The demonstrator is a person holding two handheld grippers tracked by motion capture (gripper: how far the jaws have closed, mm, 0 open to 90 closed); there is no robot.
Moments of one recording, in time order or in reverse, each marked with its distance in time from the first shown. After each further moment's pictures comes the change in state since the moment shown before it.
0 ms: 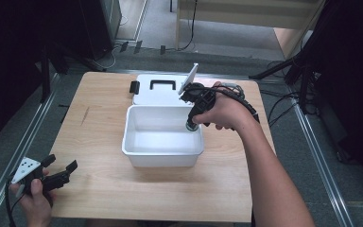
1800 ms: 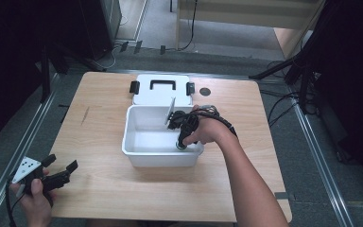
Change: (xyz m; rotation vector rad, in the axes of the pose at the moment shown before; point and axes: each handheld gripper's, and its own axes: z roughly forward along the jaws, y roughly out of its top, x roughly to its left) left arm 0.000 0.000 0.001 0.000 -0.007 0.004; right arm 0.020 0.007 0.106 0.067 0.033 -0.290
